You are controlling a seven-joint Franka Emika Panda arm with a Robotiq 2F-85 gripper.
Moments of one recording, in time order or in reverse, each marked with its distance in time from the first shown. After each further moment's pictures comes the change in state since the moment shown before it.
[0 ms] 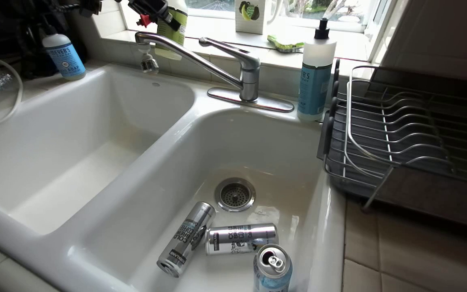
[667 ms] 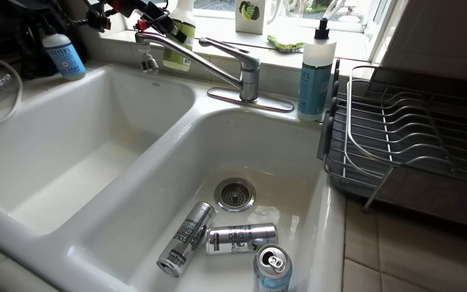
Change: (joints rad) arm 0.040 0.060 -0.030 0.020 -0.059 -0.106 0.150
